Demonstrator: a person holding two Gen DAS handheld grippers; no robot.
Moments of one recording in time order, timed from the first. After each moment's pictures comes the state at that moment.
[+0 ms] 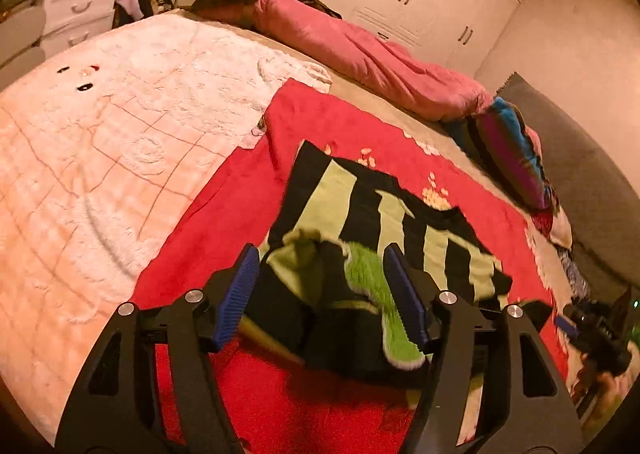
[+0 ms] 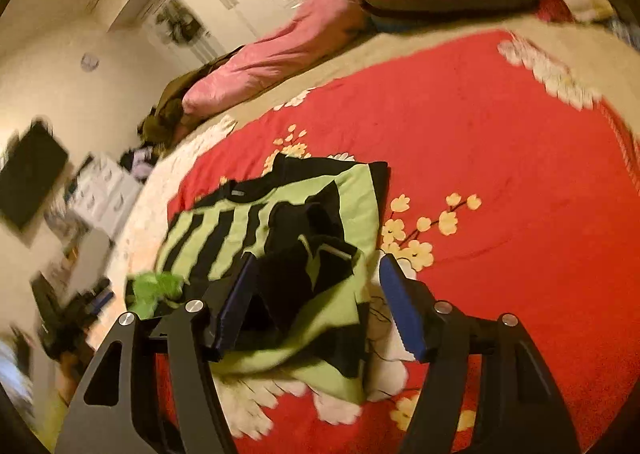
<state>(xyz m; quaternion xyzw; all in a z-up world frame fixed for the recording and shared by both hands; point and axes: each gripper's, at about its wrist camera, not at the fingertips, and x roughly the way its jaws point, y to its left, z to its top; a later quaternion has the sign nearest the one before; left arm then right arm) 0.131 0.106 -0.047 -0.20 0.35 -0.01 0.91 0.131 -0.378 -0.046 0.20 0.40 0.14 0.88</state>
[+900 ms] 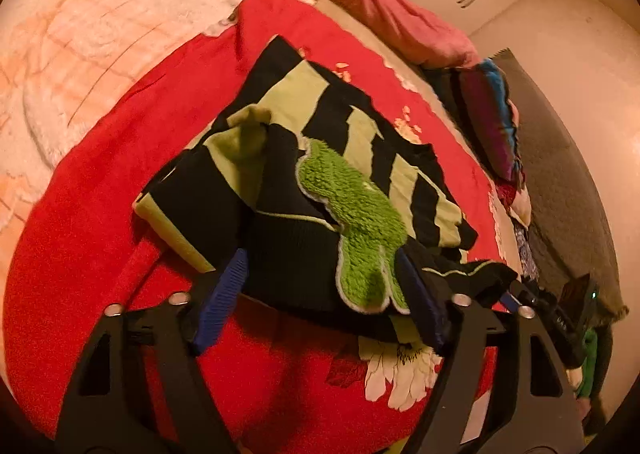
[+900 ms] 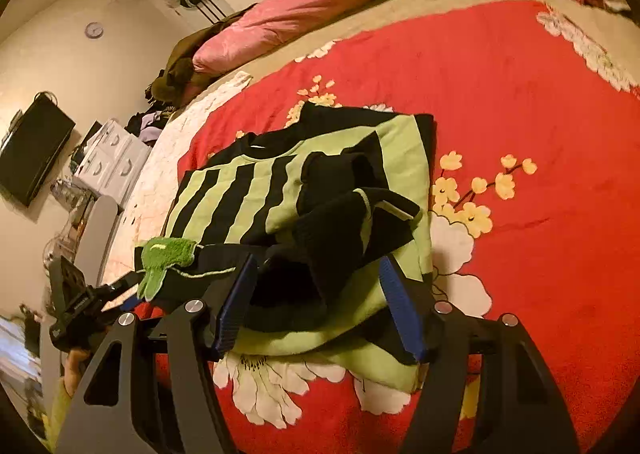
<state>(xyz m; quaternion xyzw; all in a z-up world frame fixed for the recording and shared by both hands) 0.145 0.084 -0.094 -0.30 0.46 -0.08 0.84 0.154 -0.335 -0.066 0.21 0.47 0.17 0.84</state>
